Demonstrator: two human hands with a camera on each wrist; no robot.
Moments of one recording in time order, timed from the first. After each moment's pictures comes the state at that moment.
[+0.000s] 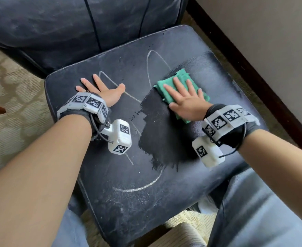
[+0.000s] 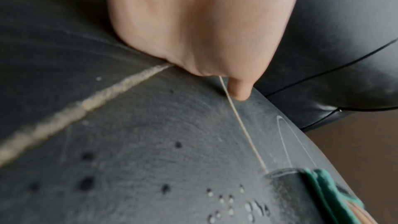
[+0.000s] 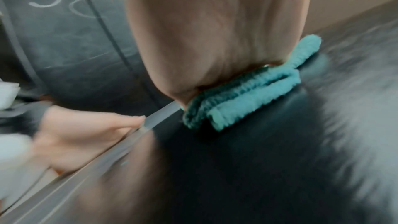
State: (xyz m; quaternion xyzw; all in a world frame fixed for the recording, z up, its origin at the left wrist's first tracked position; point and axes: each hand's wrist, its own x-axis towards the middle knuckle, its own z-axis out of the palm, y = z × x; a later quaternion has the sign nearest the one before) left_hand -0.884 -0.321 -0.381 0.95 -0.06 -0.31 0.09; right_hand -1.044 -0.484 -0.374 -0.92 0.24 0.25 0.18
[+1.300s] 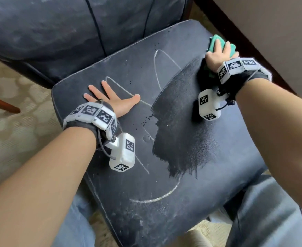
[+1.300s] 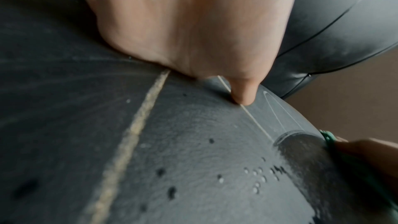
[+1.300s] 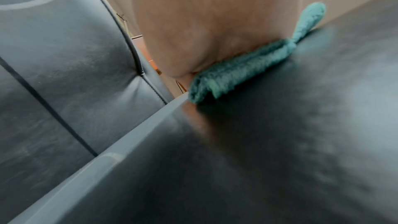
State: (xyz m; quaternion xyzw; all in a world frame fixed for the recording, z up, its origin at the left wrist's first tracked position) left_hand -0.896 -0.316 -0.376 0.94 -0.04 -0.34 0.07; right_hand -0.965 -0.586 -0.392 -0.80 0.54 0.06 0.25
